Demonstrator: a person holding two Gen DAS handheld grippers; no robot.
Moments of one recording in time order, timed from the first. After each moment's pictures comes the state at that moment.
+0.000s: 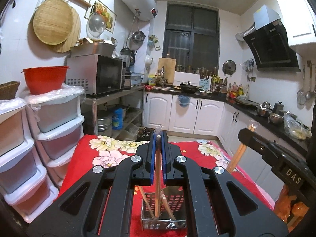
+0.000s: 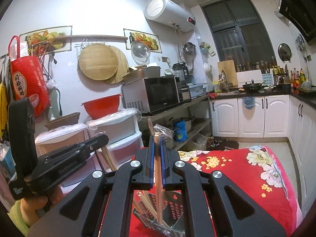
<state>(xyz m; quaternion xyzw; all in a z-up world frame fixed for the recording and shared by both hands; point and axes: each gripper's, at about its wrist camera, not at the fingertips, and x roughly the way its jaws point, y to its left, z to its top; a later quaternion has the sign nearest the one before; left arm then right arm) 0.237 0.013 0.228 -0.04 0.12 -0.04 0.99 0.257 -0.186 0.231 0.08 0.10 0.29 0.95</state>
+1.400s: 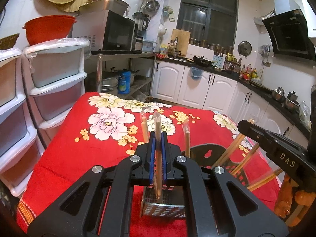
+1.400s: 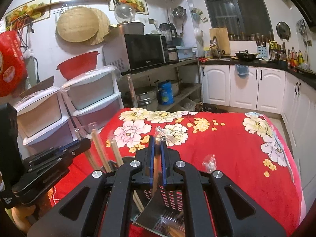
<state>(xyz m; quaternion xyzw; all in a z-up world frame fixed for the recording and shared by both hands) 0.287 0.021 0.121 -0.07 0.22 -0.01 0.97 0.333 -0.173 0.135 0.03 0.24 0.26 0.94</state>
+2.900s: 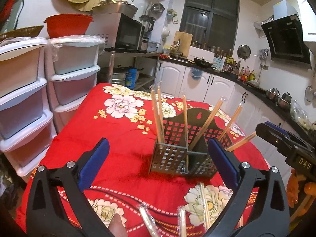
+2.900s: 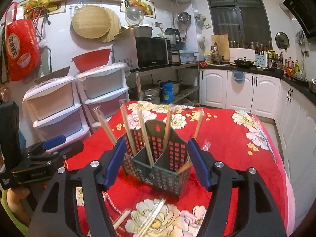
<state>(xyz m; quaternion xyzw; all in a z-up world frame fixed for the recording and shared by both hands) 0.175 0.037 0.113 -0.09 0.22 -0.01 0.97 0.208 -0.196 0.141 0.00 0.22 0.25 0.94</state>
